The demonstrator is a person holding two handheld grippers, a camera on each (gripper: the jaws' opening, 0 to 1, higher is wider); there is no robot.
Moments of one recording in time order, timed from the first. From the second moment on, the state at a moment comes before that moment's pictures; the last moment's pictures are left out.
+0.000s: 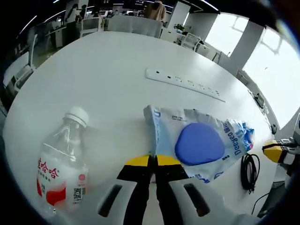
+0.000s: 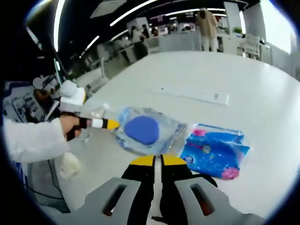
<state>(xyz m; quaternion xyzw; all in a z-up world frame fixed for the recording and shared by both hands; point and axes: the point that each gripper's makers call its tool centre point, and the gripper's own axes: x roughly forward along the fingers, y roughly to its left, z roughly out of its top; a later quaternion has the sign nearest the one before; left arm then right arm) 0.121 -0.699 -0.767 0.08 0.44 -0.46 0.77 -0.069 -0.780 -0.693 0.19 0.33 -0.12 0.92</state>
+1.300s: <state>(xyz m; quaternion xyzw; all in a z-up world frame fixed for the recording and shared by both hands) 0.092 -0.698 -0.703 0.02 0.37 -0.54 0.75 -0.181 -0.750 -0.658 0.24 0.27 -0.15 0.92</state>
